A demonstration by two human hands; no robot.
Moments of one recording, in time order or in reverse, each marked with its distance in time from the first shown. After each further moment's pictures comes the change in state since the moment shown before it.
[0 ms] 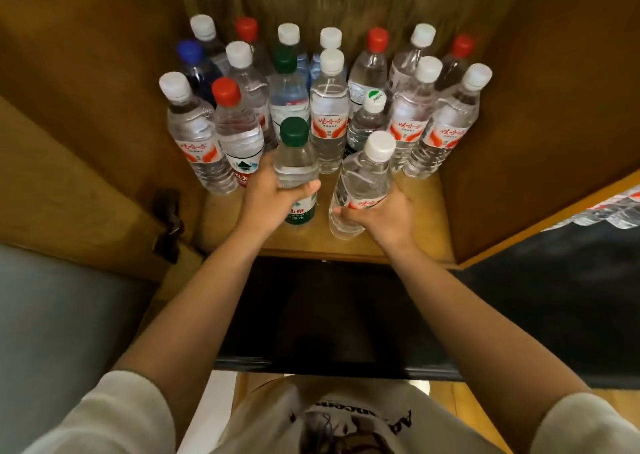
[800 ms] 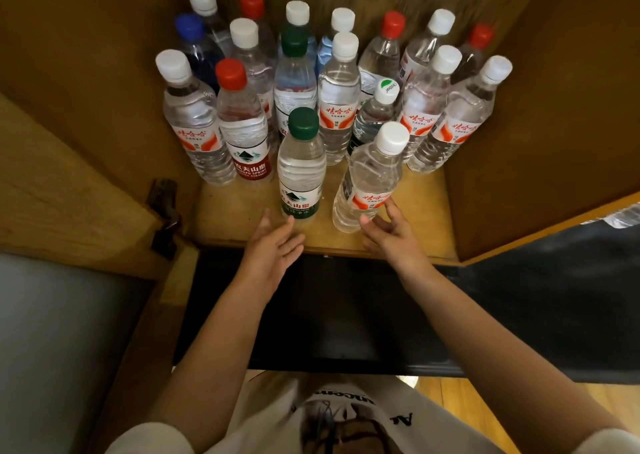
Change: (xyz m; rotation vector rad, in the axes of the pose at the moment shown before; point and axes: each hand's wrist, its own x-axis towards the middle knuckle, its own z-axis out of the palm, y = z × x) left_hand -0.058 -0.038 0.010 -0.827 0.074 -0.743; right_hand -0.029 0.022 -0.003 0.361 -0.272 0.275
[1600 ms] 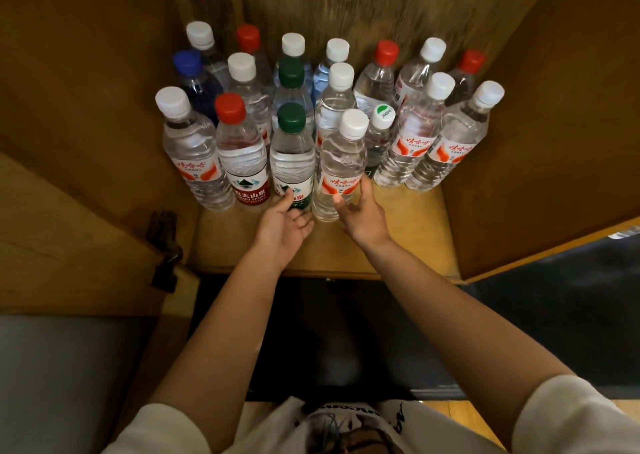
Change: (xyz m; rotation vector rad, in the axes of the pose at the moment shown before) left_hand 0.038 0.049 0.049 -0.211 -0.084 -0.033; right_hand 0.059 -0.035 0.044 -0.264 0.134 -0.141
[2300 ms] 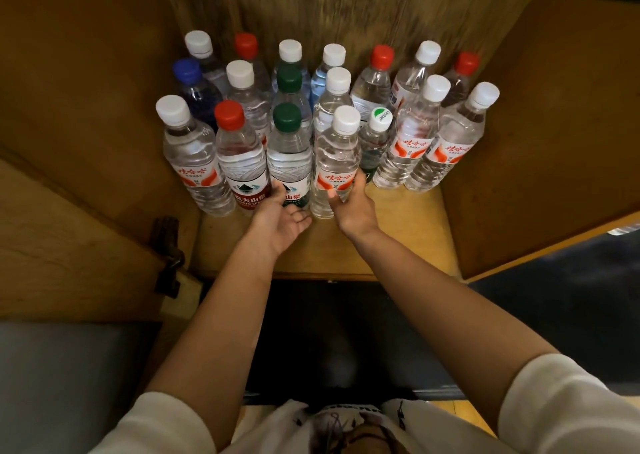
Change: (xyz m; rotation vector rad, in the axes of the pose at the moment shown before) left_hand 0.011 0.016 0.003 0.058 0.009 -0.089; right_hand 0.014 -0.006 0.010 -0.026 0.041 0.007
